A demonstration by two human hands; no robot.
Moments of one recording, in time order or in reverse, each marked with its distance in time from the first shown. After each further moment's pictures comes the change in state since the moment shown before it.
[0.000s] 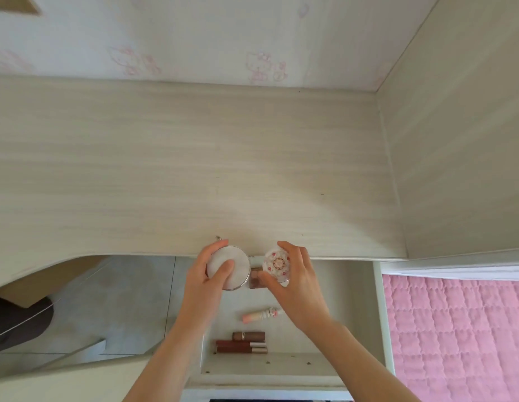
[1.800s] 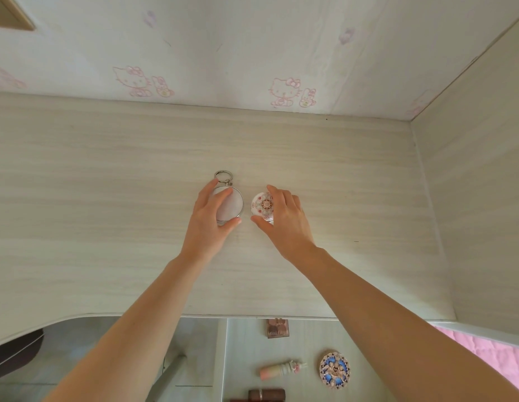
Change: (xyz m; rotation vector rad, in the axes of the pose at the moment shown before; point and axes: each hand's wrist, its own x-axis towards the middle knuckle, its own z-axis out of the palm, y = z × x) left_hand 0.223 0.022 -0.032 0.567 -0.009 0.403; right_hand 0.217 -0.066 0.034 -0.466 0.098 -0.255
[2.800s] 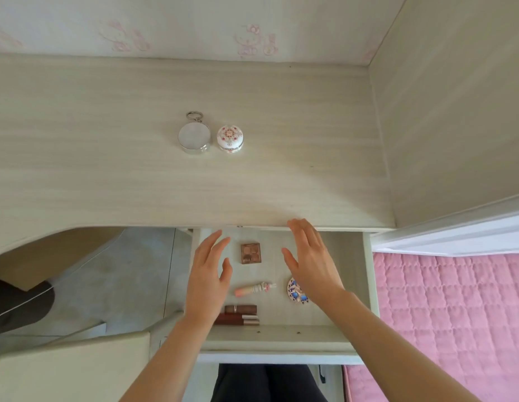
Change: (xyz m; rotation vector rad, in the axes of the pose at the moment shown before) left_hand -0.261 0.051 0.066 0.176 0.059 -0.002; right_hand -0.246 0.091 -0.025 -0.037 -0.044 -0.036
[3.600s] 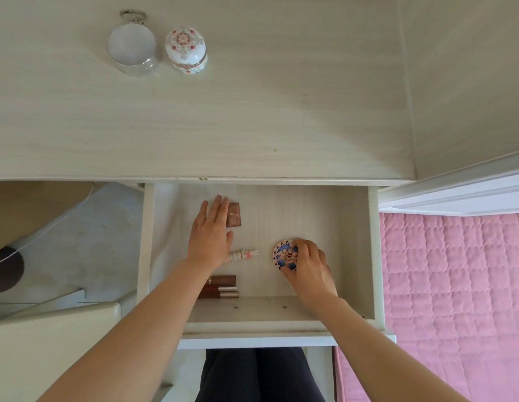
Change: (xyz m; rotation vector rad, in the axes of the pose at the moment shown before) left_hand 0.019 -0.065 0.135 0.414 -0.495 -0.080; right_hand -0.071 0.096 0.113 -0.066 -0.325 0.421
